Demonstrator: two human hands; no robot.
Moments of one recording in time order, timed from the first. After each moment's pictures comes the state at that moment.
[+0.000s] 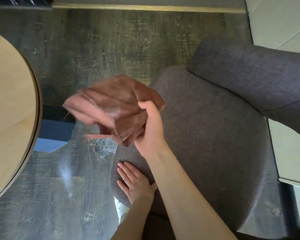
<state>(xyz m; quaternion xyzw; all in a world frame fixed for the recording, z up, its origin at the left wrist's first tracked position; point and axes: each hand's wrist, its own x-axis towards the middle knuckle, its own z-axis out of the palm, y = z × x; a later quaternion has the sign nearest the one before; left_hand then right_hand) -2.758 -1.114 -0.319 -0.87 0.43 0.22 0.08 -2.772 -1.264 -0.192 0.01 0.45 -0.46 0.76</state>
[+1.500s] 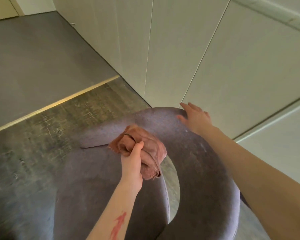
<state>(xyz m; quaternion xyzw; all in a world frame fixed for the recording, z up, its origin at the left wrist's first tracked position) -3.003 -1.205 -0.010 -0.53 0.26 0.76 -0.27 -3.220 -1.182 0.004 -0.42 0.89 -0.01 0.16</state>
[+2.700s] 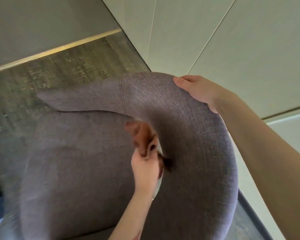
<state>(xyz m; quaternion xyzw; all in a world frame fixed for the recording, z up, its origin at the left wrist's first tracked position) -3.074 -1.126 -0.094 -0.60 0.34 0.66 -0.29 -3.257 -1.199 -0.006 -0.33 0.81 -0.22 0.43</state>
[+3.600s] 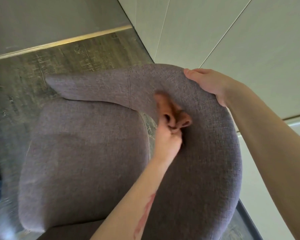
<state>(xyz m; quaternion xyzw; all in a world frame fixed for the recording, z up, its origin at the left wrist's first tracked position) -3.119 -1.140 -0.101 -0.47 0.52 0.66 -0.27 -3.256 -1.201 -0.005 -0.27 0.81 -0.24 0.46</state>
